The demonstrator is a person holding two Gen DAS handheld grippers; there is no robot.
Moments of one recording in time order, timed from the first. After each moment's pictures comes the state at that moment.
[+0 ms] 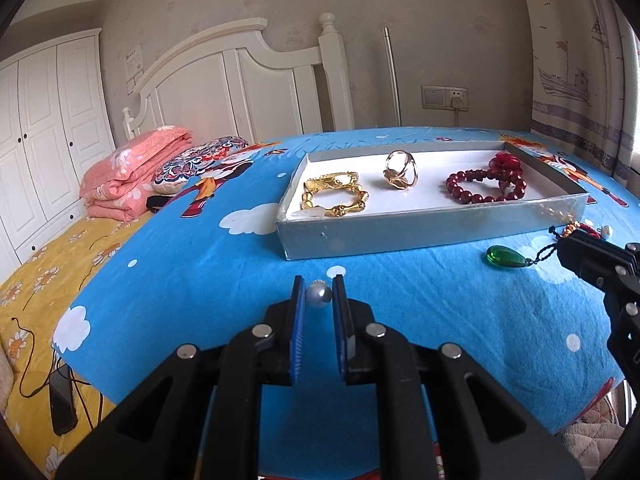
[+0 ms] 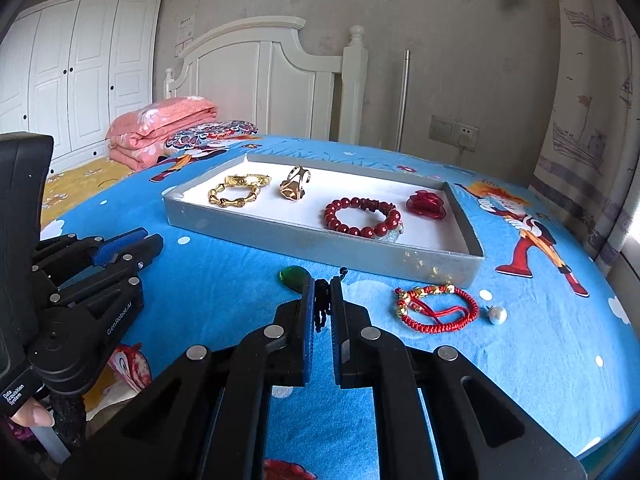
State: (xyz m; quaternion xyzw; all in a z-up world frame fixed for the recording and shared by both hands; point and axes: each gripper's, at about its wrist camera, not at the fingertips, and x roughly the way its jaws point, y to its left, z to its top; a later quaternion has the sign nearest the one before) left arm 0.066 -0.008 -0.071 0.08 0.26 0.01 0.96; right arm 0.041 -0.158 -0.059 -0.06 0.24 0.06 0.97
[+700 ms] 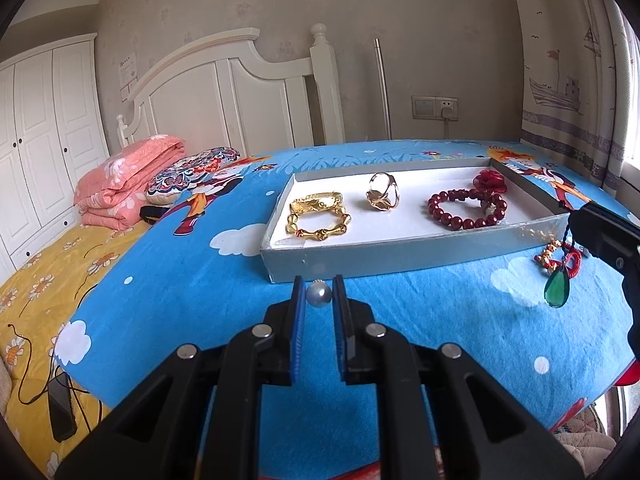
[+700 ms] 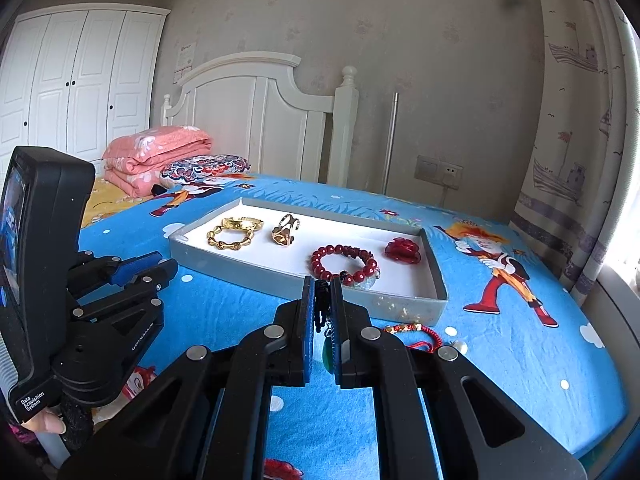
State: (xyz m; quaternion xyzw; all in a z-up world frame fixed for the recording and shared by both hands) left arm 0.064 -0.018 -0.052 0.08 0.25 -0.01 0.96; right arm 0.024 -0.157 -0.033 -0.07 0.19 0.04 0.98
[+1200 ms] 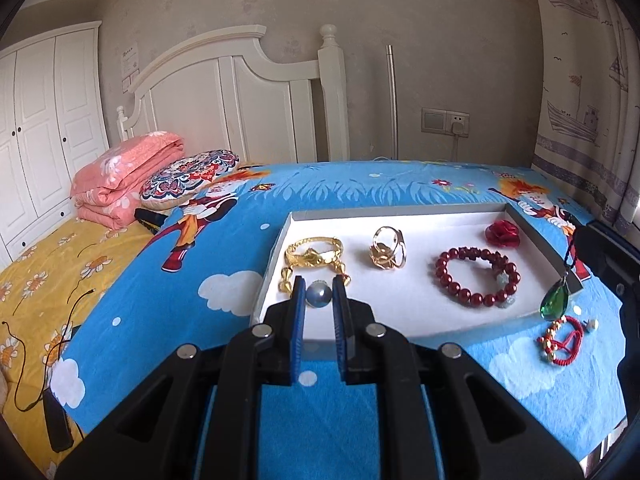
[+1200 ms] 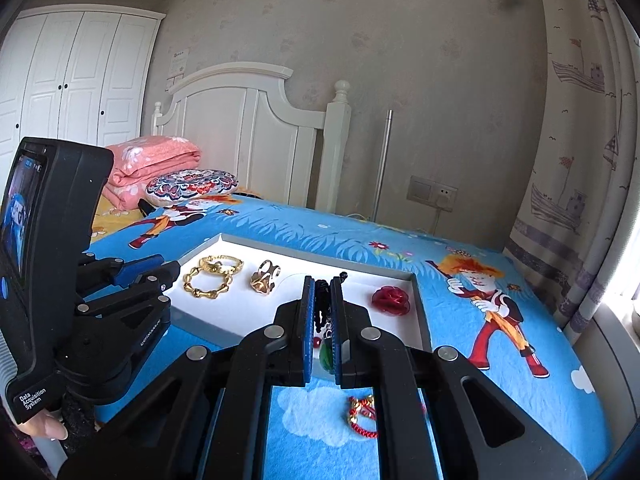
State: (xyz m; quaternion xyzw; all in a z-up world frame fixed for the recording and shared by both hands) left arm 0.123 -0.024 -0.011 0.05 0.26 0.00 0.96; right arm 0.075 -0.163 0.001 -0.07 0.17 0.03 0.98
